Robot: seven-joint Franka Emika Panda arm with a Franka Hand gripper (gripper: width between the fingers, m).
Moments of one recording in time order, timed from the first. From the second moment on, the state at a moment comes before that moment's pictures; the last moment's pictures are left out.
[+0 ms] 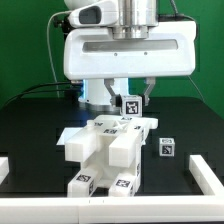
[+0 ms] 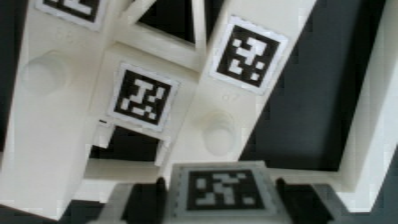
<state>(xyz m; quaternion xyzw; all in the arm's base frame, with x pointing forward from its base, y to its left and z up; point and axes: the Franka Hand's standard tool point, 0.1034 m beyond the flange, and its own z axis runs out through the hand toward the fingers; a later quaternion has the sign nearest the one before) 0.579 0.016 0.144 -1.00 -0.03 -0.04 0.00</state>
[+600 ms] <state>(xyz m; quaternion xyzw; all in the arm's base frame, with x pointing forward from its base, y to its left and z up) 0.567 0.026 0.116 -1.00 -0.02 -0.03 0.00</state>
